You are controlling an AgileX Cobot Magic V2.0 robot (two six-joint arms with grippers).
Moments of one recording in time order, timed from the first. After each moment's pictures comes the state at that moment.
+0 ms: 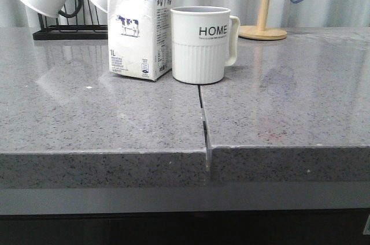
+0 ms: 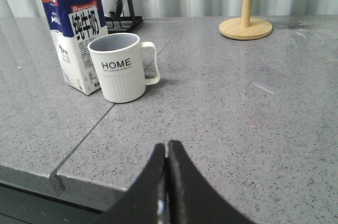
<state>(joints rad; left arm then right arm) -0.12 0.10 -0.20 0.08 0.31 -0.06 0.39 0.03 -0.36 -0.08 0.51 0.23</state>
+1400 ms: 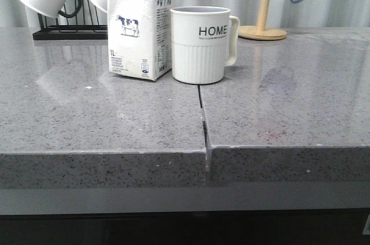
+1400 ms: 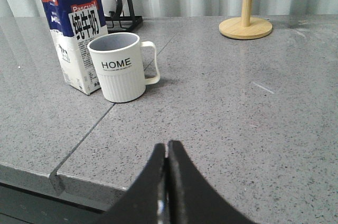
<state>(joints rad) -0.02 0.00 0.00 -0.02 0.14 -0.04 0.39 0.03 -0.36 -0.08 0.51 0.23</state>
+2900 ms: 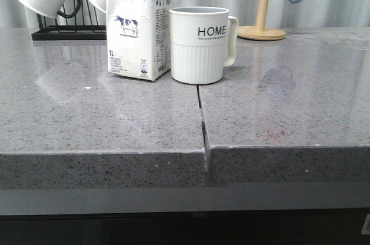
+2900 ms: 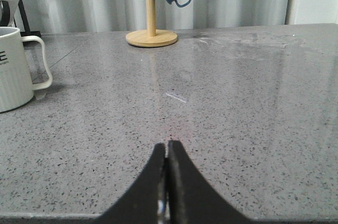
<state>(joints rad) -0.02 0.00 0.00 -0.02 0.14 -0.04 0.05 -0.01 0.03 -0.06 0.07 0.15</state>
